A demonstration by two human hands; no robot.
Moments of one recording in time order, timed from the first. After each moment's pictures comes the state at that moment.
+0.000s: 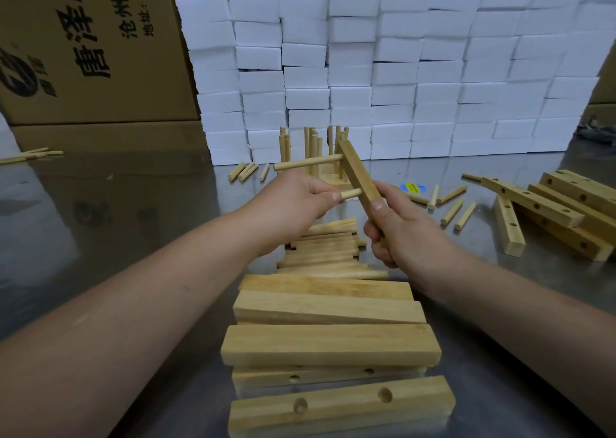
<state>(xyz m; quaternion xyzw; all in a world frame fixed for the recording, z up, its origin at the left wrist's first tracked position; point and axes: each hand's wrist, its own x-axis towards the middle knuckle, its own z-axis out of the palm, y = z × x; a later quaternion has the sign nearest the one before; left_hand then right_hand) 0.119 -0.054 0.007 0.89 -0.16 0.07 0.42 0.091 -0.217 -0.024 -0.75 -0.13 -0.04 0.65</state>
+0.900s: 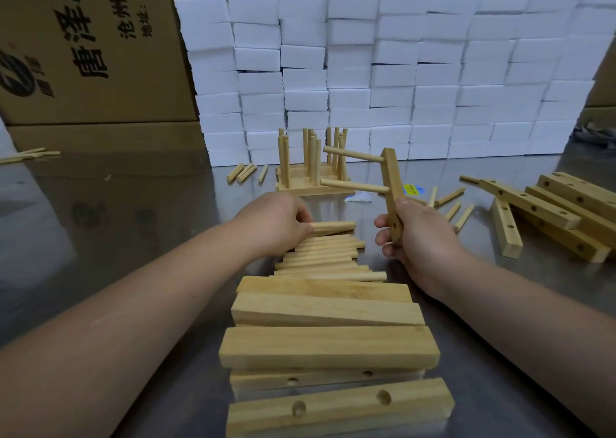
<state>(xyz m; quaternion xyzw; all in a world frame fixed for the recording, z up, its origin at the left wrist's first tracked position) 0.133 -0.041 -0.009 0.97 -0.13 0.06 0.18 0.115 -0.225 -0.036 -0.65 0.04 -0.08 0.75</state>
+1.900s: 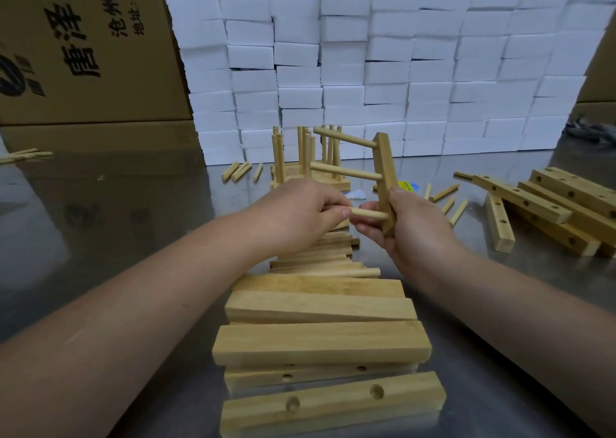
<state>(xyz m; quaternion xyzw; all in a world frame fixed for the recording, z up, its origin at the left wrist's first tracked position) 0.104 -0.065 0.012 0.95 -0.24 0.08 0.21 0.109 -0.214 -0.025 -0.51 0.04 -0.06 0.86</state>
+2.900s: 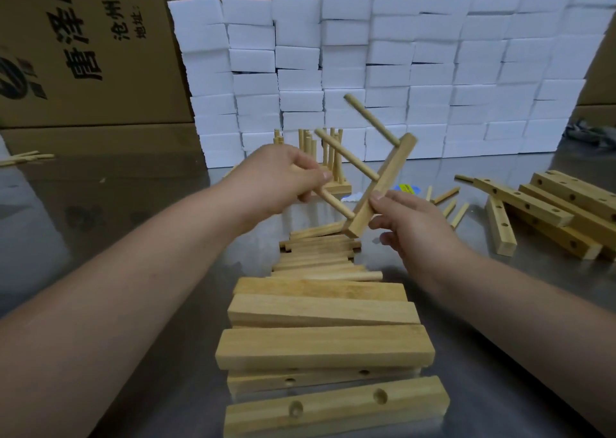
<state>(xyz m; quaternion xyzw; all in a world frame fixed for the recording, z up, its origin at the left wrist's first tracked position) 0.109 -0.047 0.039 0.89 -0.13 0.09 0.43 0.103 -0.226 -0.029 -0.70 -0.06 -0.08 0.71</state>
